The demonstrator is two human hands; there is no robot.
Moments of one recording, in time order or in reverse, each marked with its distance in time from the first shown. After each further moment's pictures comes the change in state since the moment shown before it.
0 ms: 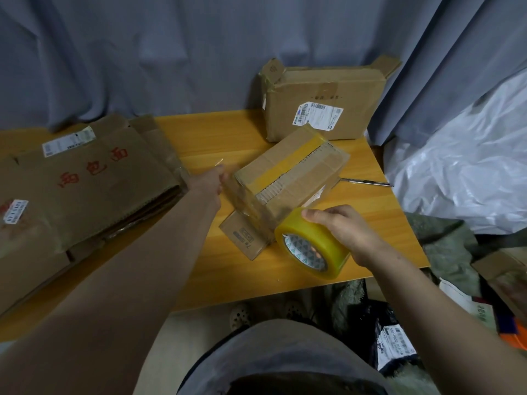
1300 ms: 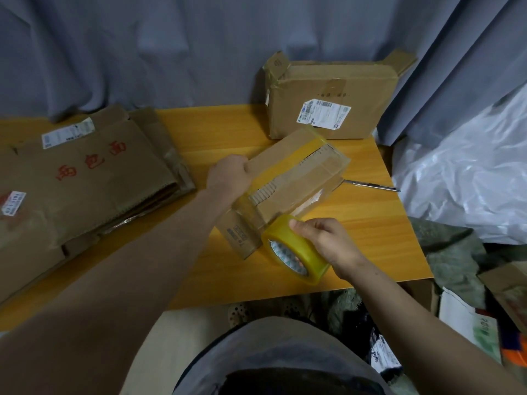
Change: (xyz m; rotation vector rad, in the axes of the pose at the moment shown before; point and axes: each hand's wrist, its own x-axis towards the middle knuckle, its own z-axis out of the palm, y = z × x) left_hand -0.027 0.015 0.030 1.140 -0.081 0.747; right_hand 0.054 0.043 0.011 0.038 -0.137 -0.142
